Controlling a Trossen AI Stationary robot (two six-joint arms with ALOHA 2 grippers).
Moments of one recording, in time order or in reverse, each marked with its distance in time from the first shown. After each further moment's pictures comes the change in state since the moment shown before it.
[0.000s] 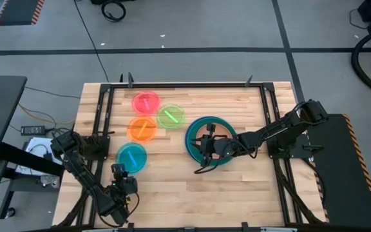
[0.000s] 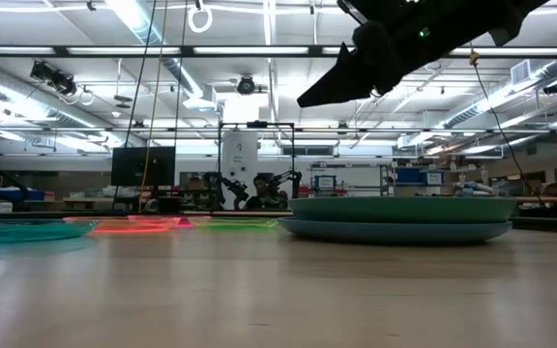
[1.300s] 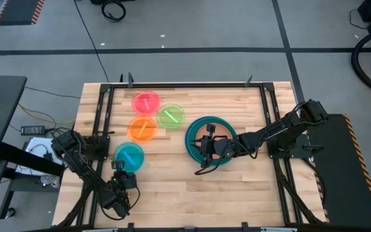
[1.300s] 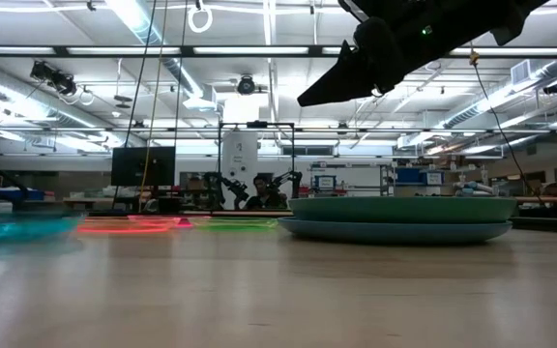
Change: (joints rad) left arm 0.018 0.000 -0.155 0.149 0.116 0.076; right arm 0.007 0.000 0.000 -0.003 -0.008 0.011
